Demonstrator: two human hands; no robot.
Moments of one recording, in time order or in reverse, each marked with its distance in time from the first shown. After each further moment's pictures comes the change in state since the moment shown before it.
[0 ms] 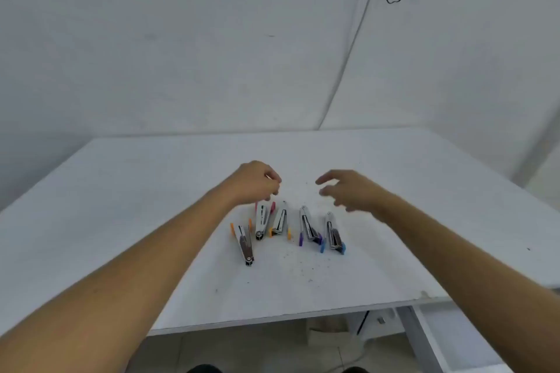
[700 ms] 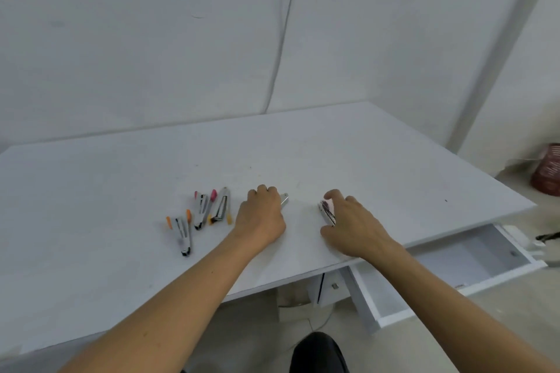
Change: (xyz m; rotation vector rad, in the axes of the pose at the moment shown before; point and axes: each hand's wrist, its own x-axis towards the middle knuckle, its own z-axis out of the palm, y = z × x) left_hand -0.017 0.052 0.157 0.551 0.132 0.181; right_hand -0.094 0.111 0.002 -0.317 0.183 0.172
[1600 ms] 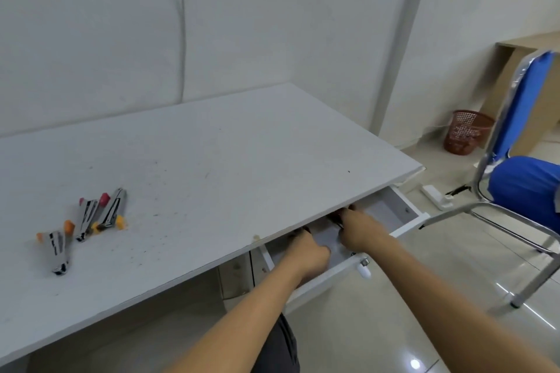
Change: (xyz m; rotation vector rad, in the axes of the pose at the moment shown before) left_hand -0.035 0.202 0.113 -0.750 -0.561 -0.143; right_hand -0.017 0.197 -0.012 -0.239 -0.076 0.253
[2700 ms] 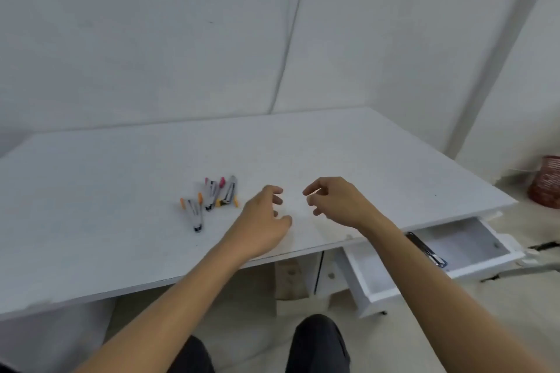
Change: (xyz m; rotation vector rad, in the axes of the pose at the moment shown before) left_hand -0.126 -0.079 -0.200 0.124 0.484 0.261; right_hand -0.056 -0.210 -0.055 0.606 -0.004 -0.388
